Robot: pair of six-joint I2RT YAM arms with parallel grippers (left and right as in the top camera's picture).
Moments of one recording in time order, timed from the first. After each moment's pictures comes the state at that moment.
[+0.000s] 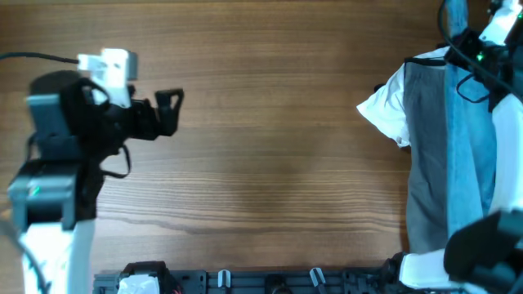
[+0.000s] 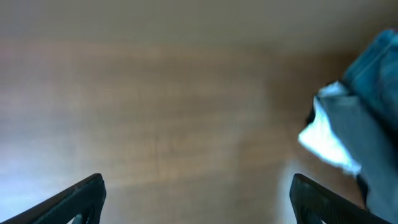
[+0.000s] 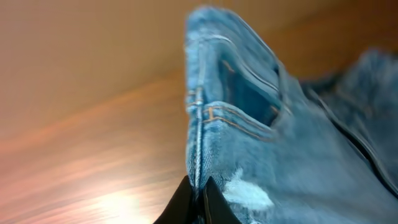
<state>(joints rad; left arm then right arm) 0.04 1.06 1.34 -0.84 0.36 -0.07 -0.32 1.59 1.47 -0.51 -0.36 0.18</state>
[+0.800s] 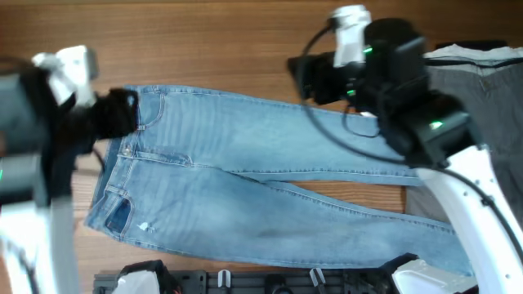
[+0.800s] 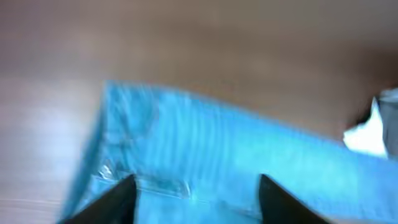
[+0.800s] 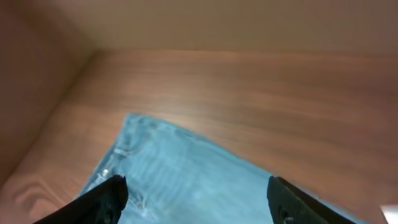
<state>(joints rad) 0.15 1.22 1.53 -1.16 0.26 -0.08 0.40 1.37 1.55 -0.78 -0.16 0.34</state>
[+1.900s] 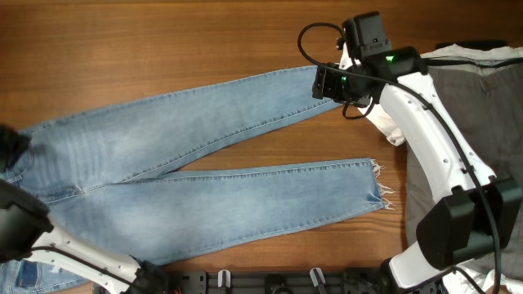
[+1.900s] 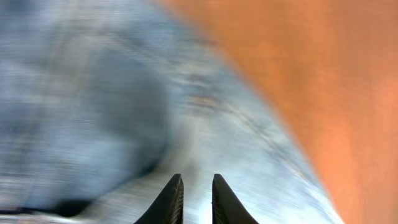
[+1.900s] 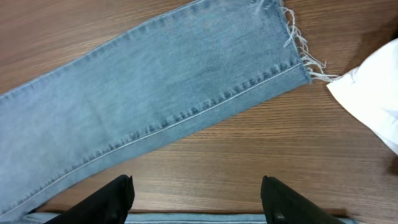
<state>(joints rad) 0.92 2.17 1.68 -0.84 0.45 -0.18 0.27 1.76 1.55 -0.96 -0.13 0.42</state>
